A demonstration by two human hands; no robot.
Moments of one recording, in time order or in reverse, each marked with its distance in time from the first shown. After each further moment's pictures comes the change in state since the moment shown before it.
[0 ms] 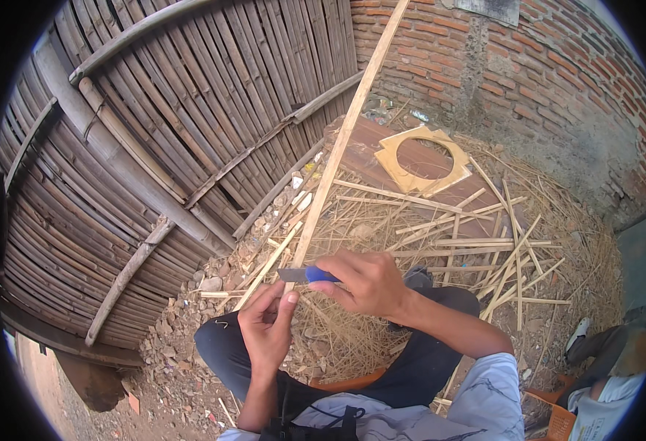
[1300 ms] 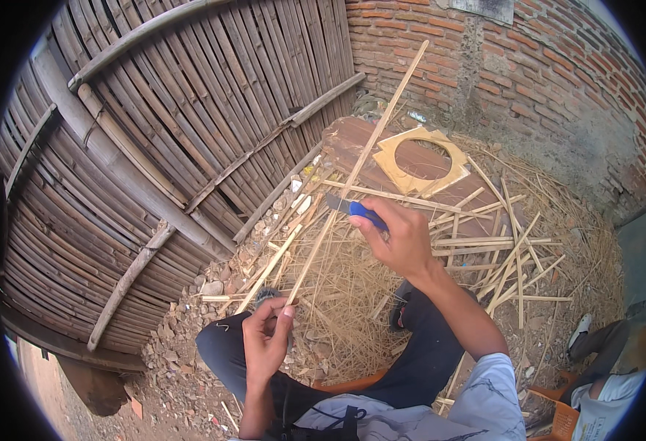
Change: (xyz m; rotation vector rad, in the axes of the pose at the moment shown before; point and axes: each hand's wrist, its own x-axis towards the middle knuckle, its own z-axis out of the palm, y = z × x) left_hand -0.017 -0.007 -0.021 0.007 -0.117 -0.258; right_hand 0.008 0.050 -0.031 -0.110 0.163 0.288
